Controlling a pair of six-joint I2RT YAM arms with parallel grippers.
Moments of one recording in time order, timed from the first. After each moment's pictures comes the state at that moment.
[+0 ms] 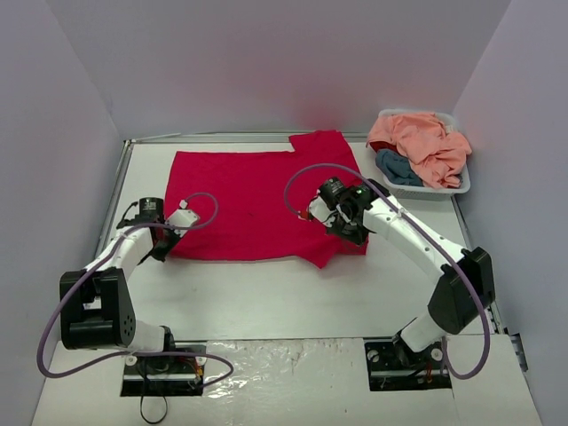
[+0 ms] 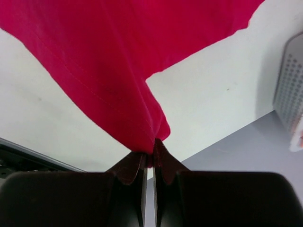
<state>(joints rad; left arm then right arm) 0.06 1.40 0.80 -0.56 0.00 0.75 0.61 1.53 1.29 -1.16 0.25 -0.51</state>
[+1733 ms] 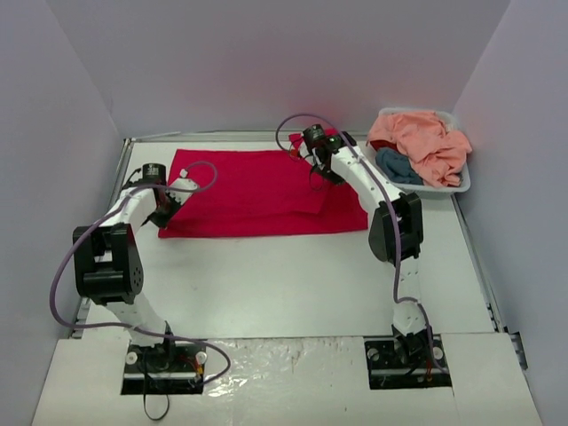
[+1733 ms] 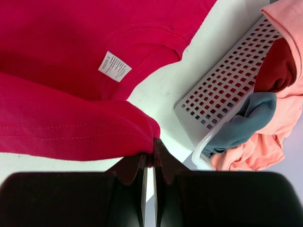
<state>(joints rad) 0.06 1.70 1.20 -0.65 -0.02 0.74 0.45 2.21 2.07 -1.05 0.47 -0.53</state>
